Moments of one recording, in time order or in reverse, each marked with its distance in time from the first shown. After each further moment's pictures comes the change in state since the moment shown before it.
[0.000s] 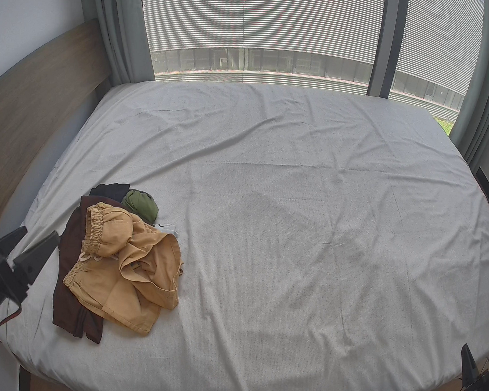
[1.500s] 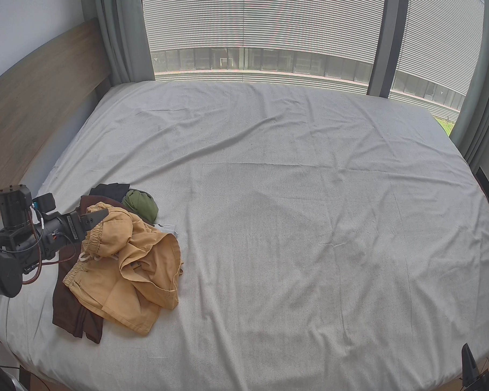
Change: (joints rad) left arm 0.293 0.906 -0.198 -0.477 -0.286 -0.068; right arm -0.001 0.000 0.000 -0.001 -0.002 0.001
